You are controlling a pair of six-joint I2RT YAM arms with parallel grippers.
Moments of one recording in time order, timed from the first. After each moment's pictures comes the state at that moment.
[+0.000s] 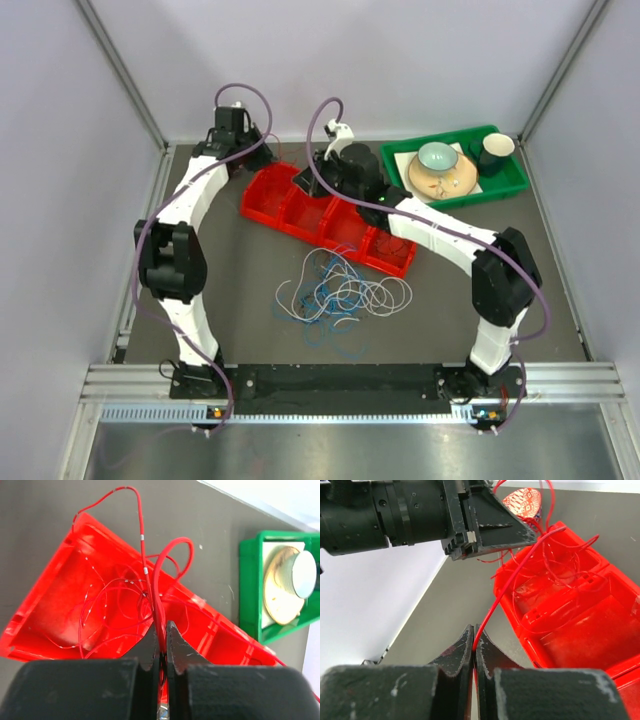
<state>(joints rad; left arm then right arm) -0.16 1.92 1.75 -0.48 0.20 -0.61 0.75 1.80 1.48 0.14 -0.11 0.55</state>
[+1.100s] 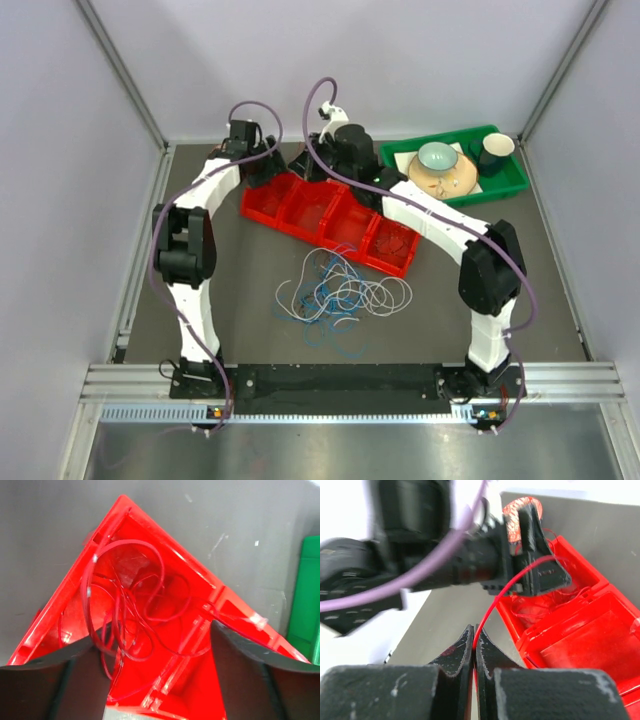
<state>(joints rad) -0.16 2.08 1.74 -0.45 0.14 -0.58 0.71 1.90 1.69 0.01 -0.15 0.54</state>
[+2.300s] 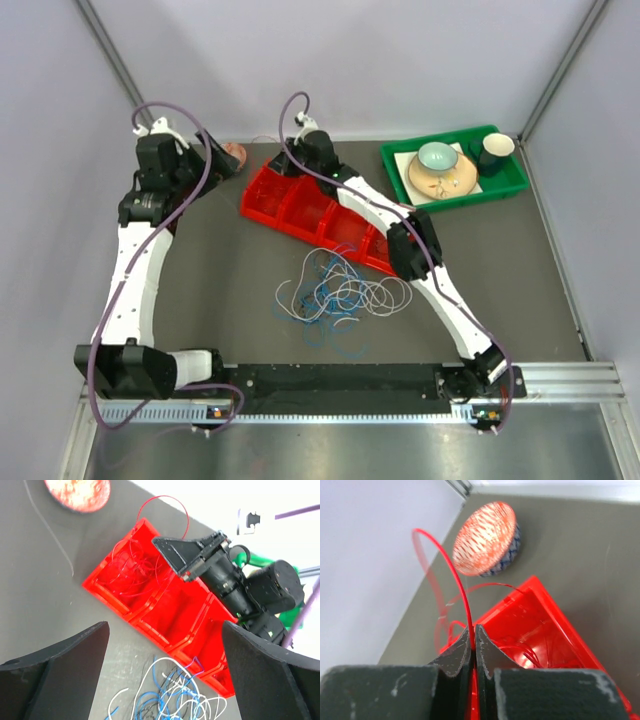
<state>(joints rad) -0.01 1.26 1.40 -0.58 0.14 -0.60 0.66 2.68 2.48 0.02 -0.26 0.63</state>
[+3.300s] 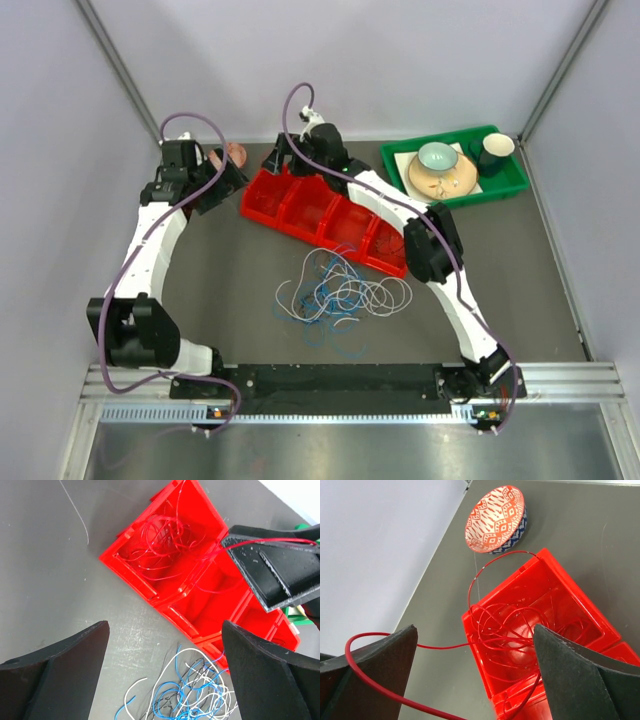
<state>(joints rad) -0.01 1.43 1.33 -0.58 0.14 -0.58 0.67 2.44 2.19 -0.02 -0.26 0.61</state>
